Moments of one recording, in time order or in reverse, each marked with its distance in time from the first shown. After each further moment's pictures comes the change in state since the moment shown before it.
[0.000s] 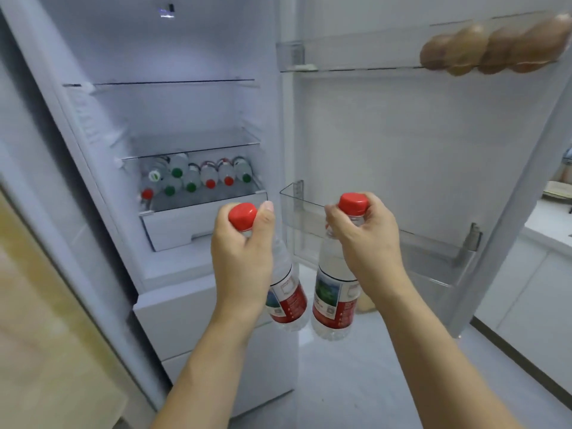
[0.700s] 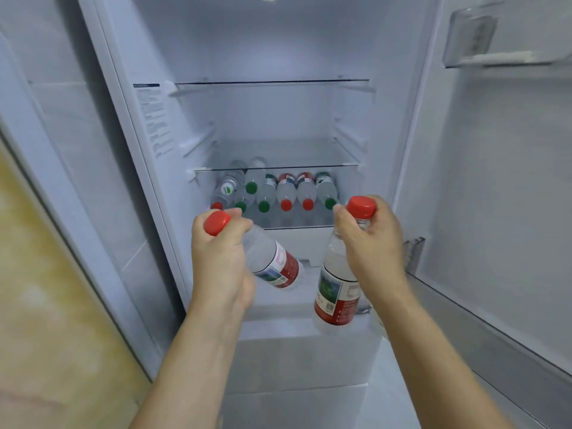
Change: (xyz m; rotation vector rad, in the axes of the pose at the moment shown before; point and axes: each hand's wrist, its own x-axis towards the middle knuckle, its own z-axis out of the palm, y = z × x) left_hand 0.201 -0.106 -0.035 -0.326 0.428 -0.304; right_hand 0.148 0.049 0.201 0.145 -0.245 0.004
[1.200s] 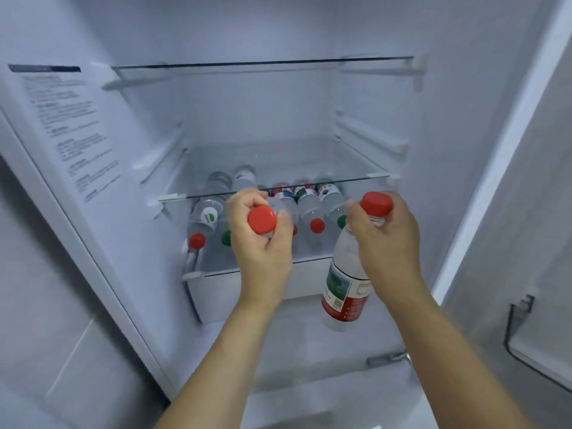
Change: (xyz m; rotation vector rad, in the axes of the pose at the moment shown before) left_hand 0.155 -0.086 0.058 0.258 -0.282 0.626; right_hand 0.112 0.052 0.089 -0.011 0.157 -0.020
